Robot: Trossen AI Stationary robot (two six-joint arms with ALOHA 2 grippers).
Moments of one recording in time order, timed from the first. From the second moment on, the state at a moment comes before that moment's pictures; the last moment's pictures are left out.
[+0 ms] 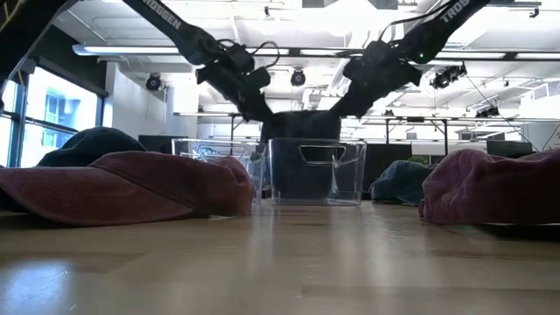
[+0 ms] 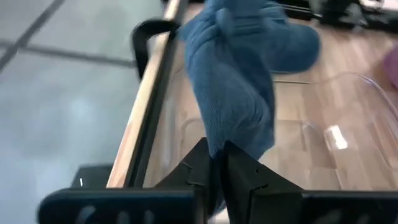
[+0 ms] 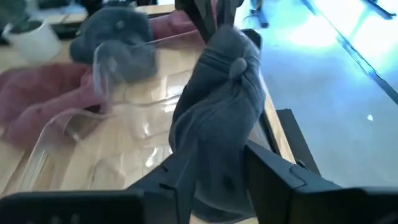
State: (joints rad) left arm 0.79 1.89 1.58 -0.41 0.56 0.38; right arm -0.93 1.64 1.21 -0.24 -0.75 -0.43
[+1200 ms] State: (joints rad) left arm 0.83 2.07 1.99 -0.44 0.60 -0.02; right arm -0.90 1.48 1.21 -0.27 -0.76 0.11
